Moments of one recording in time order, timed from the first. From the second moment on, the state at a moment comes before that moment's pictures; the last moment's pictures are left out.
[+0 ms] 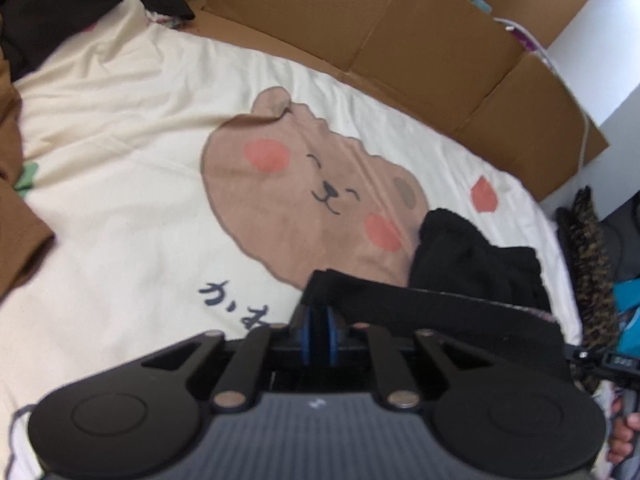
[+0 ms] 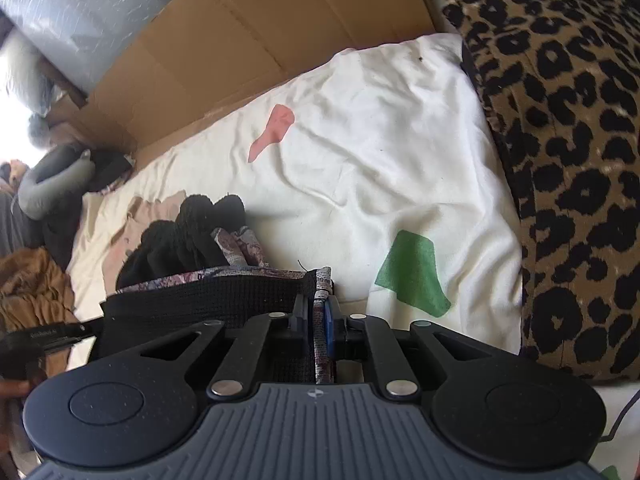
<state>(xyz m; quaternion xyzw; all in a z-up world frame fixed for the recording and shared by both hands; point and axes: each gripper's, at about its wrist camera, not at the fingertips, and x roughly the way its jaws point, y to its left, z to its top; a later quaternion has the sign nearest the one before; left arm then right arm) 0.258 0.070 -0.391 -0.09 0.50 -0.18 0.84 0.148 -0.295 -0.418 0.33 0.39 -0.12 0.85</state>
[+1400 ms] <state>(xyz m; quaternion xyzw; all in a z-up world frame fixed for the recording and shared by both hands) 0.244 0.057 -0.371 -0.04 0.48 -0.20 0.85 0.149 -0.273 -0.390 0.20 0.41 -0.14 0.88</state>
